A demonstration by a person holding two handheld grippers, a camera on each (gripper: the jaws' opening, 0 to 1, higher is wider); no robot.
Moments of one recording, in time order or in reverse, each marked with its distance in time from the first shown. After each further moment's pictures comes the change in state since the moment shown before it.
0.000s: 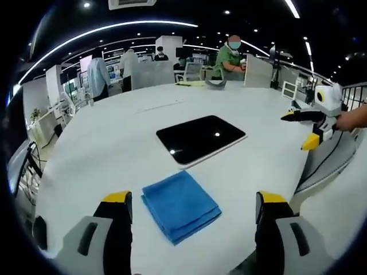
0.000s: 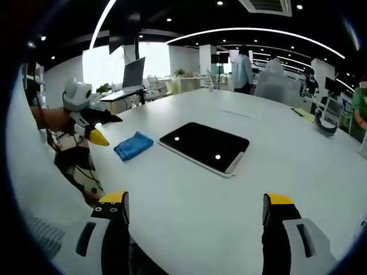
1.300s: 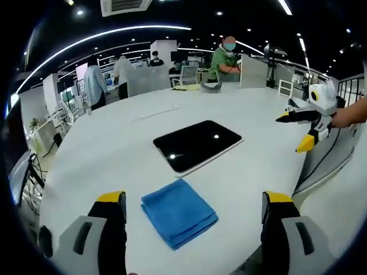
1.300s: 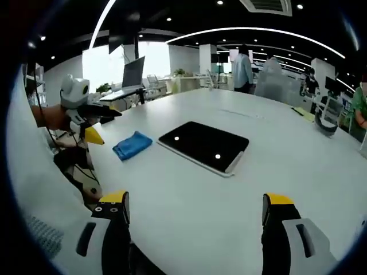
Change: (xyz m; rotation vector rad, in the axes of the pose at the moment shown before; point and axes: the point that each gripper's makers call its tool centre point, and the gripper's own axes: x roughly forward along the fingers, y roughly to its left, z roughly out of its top) left arm -0.007 -0.007 0.016 0.045 -0.037 0.003; right arm 0.003 -0.003 -0.002 0.012 0.001 -0.001
